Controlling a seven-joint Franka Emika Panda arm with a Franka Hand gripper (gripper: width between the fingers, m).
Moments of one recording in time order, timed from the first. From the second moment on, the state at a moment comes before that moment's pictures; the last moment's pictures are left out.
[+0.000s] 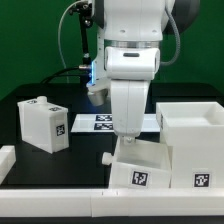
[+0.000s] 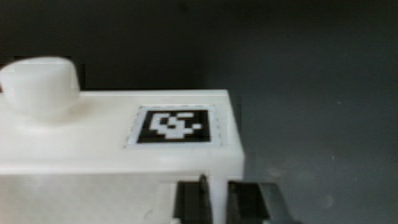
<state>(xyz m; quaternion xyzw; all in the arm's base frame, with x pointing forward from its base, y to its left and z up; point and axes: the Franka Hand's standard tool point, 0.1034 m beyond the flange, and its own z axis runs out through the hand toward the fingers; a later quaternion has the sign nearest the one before) 0.555 -0.002 0.052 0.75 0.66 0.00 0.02</state>
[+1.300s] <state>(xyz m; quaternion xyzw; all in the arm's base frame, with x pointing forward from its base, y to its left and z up) 0.555 0.005 0.044 0.74 0.68 0.00 0.02</state>
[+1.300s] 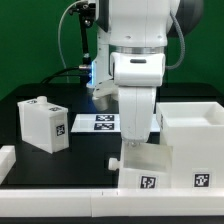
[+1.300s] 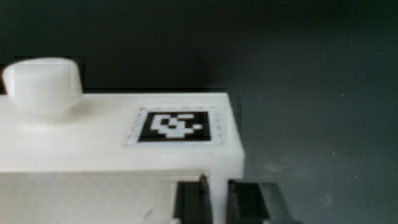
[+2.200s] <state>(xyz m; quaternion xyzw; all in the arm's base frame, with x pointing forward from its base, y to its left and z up) 0.564 -0.013 0.066 0.74 0.67 -0.01 0.02</state>
